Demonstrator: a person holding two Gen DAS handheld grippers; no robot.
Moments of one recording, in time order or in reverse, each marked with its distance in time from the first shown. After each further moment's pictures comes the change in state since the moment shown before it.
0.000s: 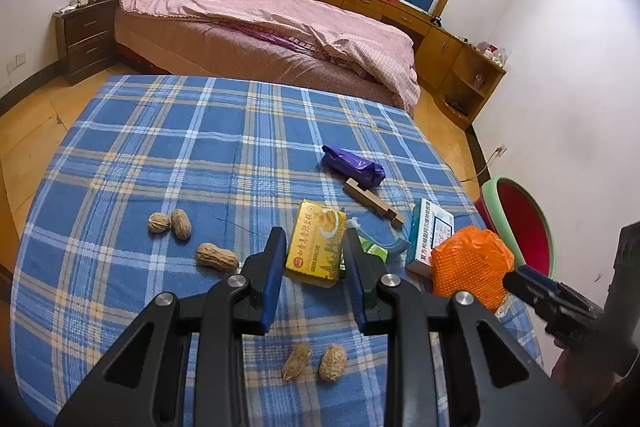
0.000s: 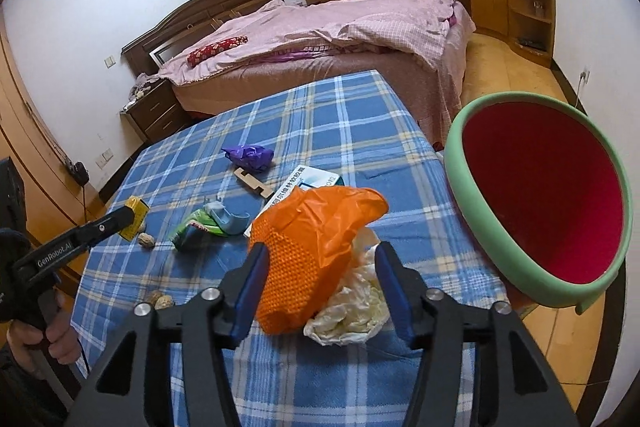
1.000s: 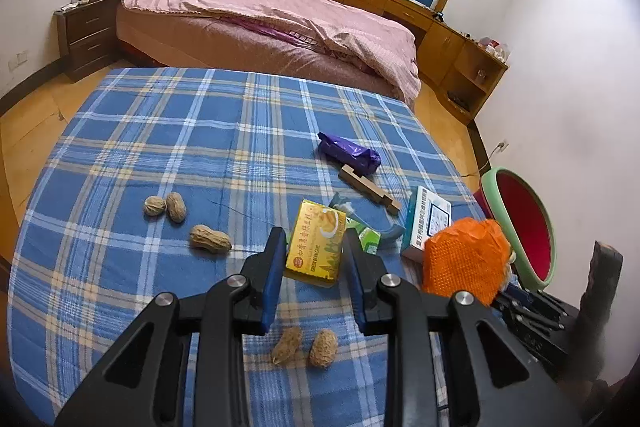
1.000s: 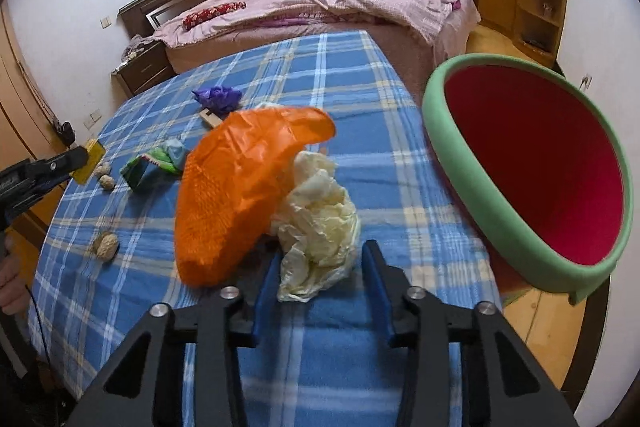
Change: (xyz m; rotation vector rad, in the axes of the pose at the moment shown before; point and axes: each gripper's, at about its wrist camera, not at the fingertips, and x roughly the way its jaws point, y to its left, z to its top) left arm -0.001 -0.009 -0.010 0.005 0.018 0.014; right arm 0.028 -0.027 -0.029 -0.073 0.086 -0.060
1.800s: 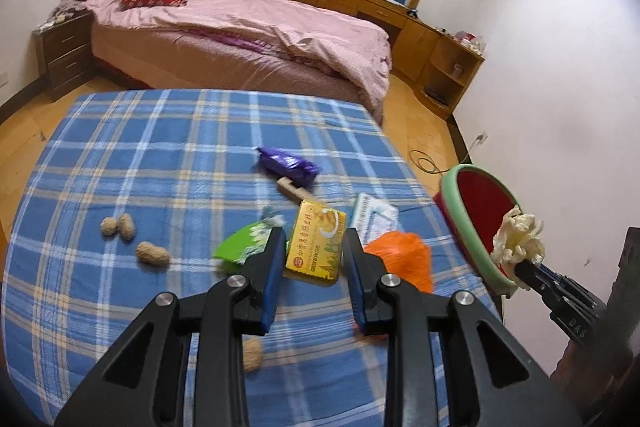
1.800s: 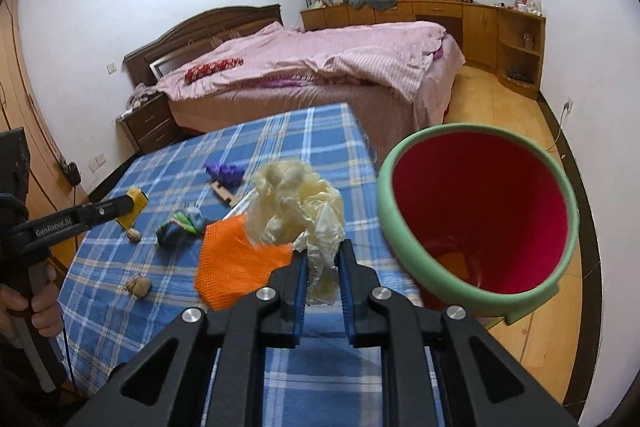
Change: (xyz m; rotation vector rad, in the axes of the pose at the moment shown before) left arm -0.007 -0.058 0.011 0.073 -0.016 -0.064; right arm -0.085 -0.027 0.012 0.049 -0.201 0.004
